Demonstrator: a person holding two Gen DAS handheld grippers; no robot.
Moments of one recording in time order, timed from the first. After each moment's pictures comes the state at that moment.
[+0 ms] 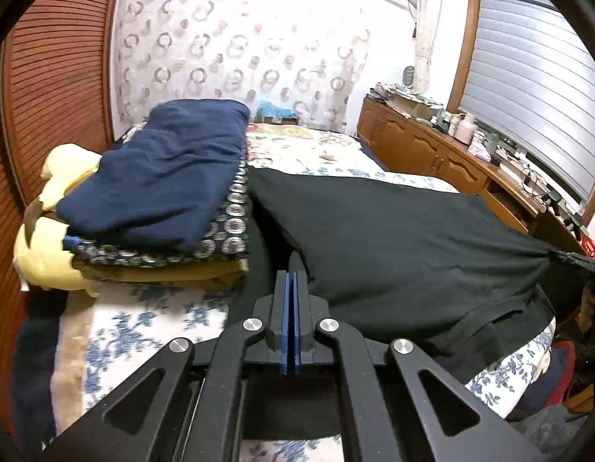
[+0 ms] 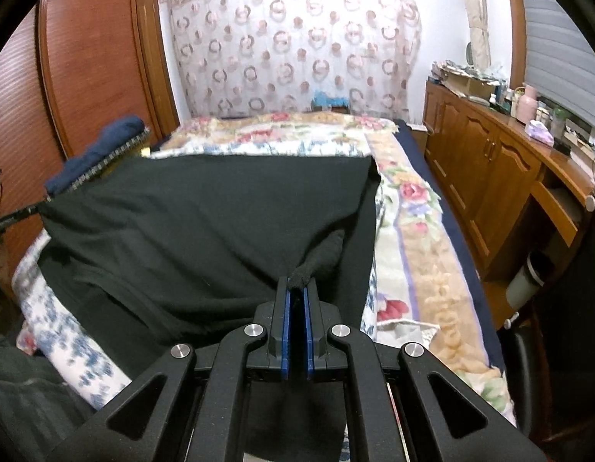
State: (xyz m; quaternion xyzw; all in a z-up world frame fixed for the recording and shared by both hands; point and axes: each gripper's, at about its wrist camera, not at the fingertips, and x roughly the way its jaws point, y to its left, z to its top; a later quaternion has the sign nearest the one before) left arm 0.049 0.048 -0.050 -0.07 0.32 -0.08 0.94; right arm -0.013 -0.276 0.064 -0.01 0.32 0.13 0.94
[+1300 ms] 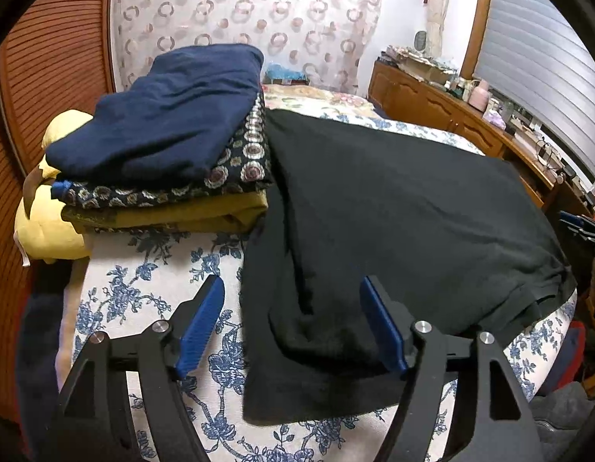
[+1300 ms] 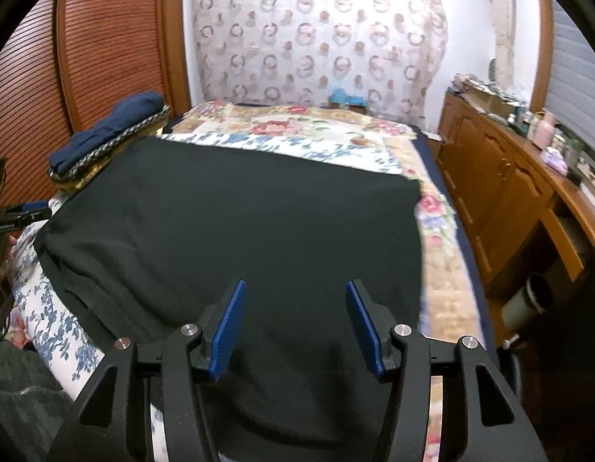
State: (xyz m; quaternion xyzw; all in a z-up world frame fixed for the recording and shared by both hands) left arm 0.058 0.051 -0.099 -0.05 0.39 -0.07 0.92; right arm 0.011 -0.204 0.034 -0.06 0.34 0.15 0.93
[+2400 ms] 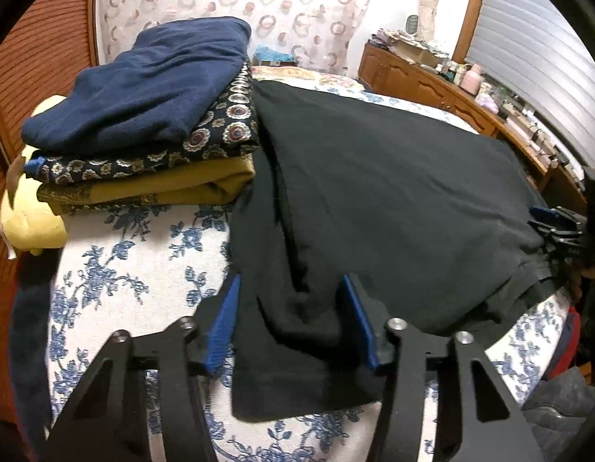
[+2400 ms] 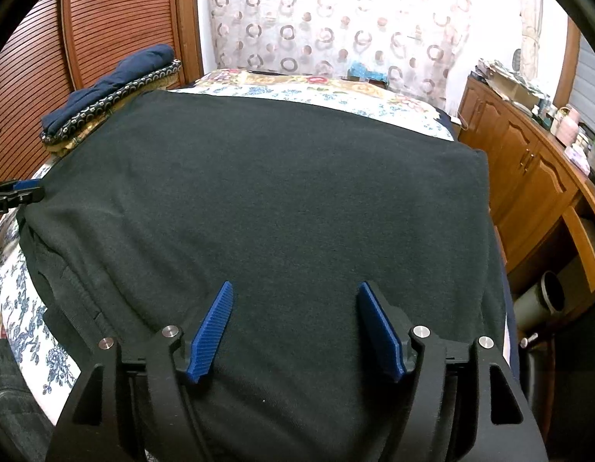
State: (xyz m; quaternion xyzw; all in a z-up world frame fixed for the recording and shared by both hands) left arm 0.058 0.042 -0.114 -0.05 0.42 -0.10 0.90; right arm 0.055 -0.181 -0.001 -0.09 0.38 0.16 0.91
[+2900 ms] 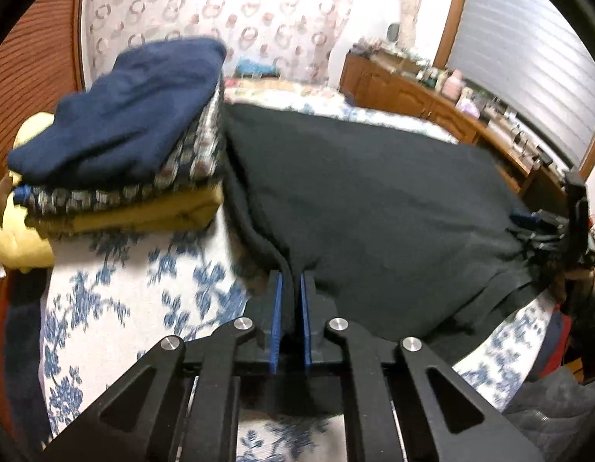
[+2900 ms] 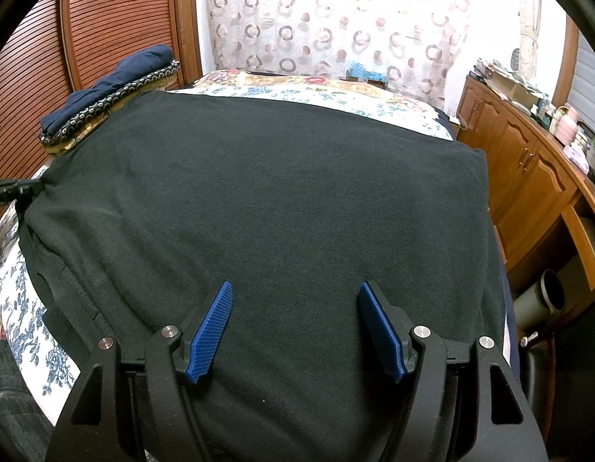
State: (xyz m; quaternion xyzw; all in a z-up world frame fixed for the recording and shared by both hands) left arm 0.059 0.029 -0.092 -0.05 0.39 -0.12 0.91; right arm 0.053 -0.183 -0.002 -0.09 0.38 0.16 0.91
